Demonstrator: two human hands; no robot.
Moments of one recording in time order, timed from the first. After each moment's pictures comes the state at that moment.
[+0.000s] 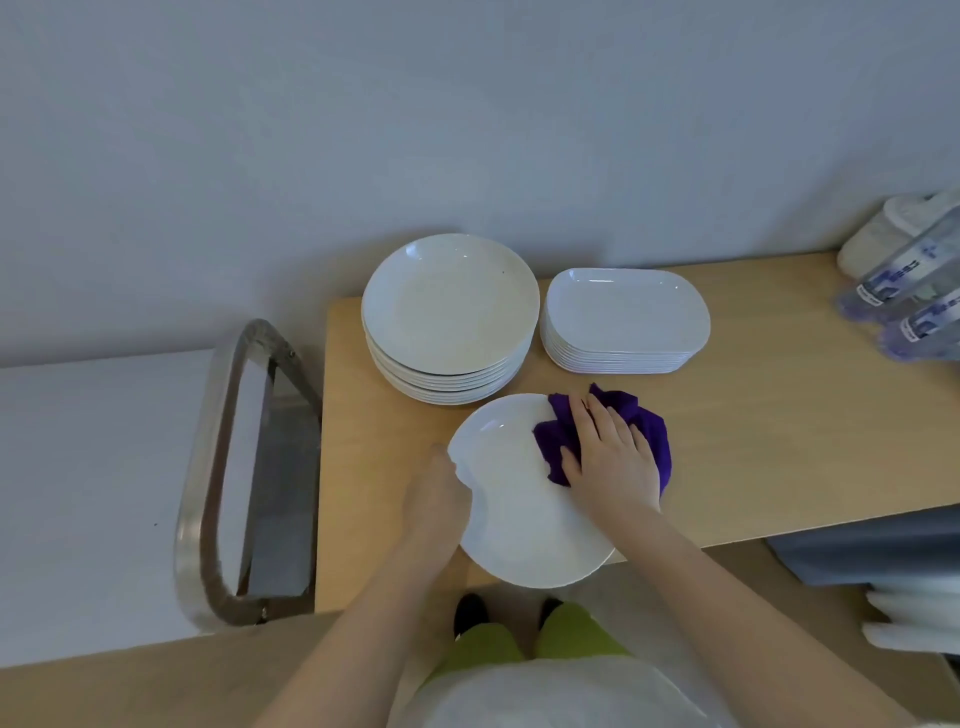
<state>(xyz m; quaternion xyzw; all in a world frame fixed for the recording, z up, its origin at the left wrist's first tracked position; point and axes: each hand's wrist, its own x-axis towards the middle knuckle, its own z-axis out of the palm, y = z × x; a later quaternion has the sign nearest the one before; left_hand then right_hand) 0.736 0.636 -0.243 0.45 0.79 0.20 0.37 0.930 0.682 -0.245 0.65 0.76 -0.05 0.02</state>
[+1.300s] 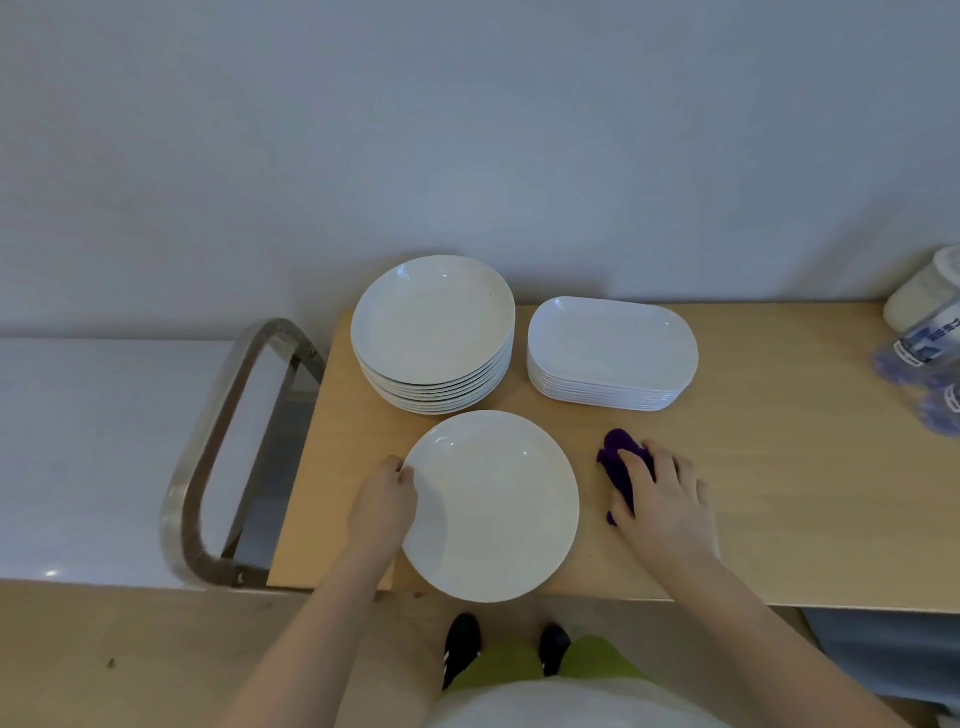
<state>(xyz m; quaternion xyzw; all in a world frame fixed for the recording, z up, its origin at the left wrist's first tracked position) 0.754 0.632 -0.238 0.35 0.86 0.21 0.30 1.040 0.698 -0.233 0.63 0.78 -0.07 0.02</state>
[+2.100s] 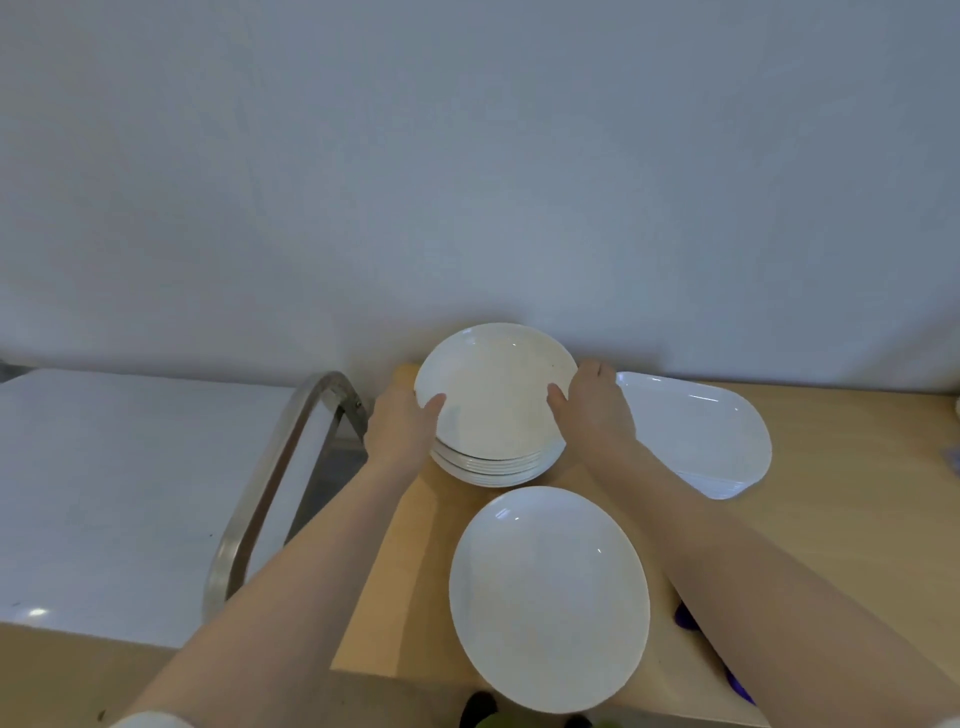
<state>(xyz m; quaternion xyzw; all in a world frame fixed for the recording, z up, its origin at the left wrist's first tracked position) 0.670 0.738 -0.161 0.35 0.88 0.25 0.19 0.850 0.820 -0.146 0.63 0.74 -0.22 -0.09</state>
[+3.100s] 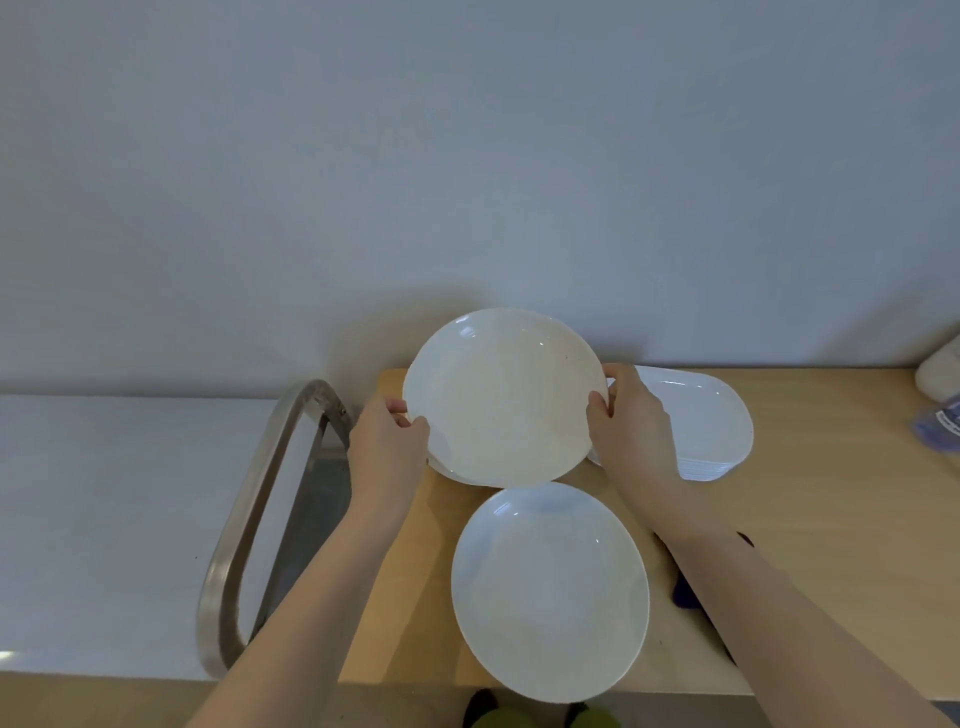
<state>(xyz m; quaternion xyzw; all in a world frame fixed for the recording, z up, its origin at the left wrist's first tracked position) 0.689 0.697 -0.126 0.30 0.81 0.44 0.25 0.893 0.783 -0.132 0.62 0.70 -0.24 -0.27</state>
